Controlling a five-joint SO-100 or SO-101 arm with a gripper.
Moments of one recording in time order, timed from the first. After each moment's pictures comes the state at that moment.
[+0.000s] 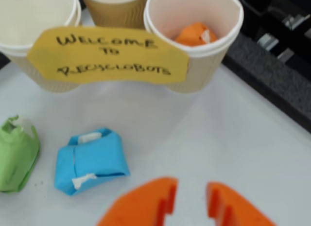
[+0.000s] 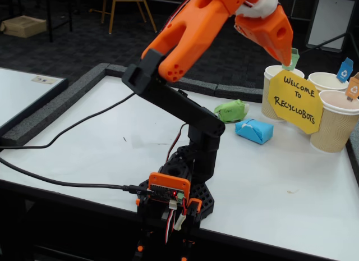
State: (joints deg) arm 40.5 143.0 100.0 96.1 -83.1
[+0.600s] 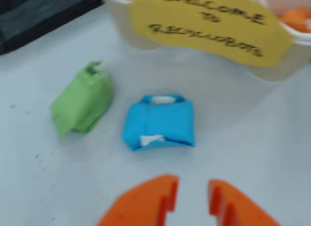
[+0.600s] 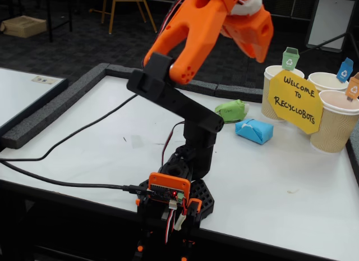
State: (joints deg) arm 24.2 143.0 100.0 99.7 -83.1
